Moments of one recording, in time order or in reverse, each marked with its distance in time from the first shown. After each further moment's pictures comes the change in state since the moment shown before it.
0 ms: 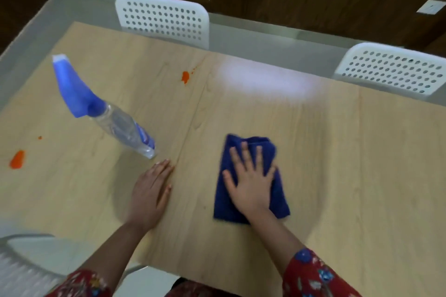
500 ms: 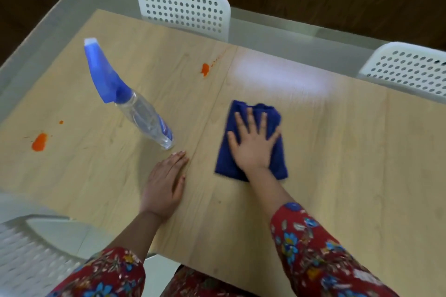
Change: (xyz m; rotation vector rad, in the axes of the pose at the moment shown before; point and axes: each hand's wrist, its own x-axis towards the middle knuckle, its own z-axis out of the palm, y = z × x) left_hand 0.001 -0.001 -0.002 -0.046 0.021 -0.037; right_hand 0.090 -0.037 -0.007 0.008 -0.090 0.062
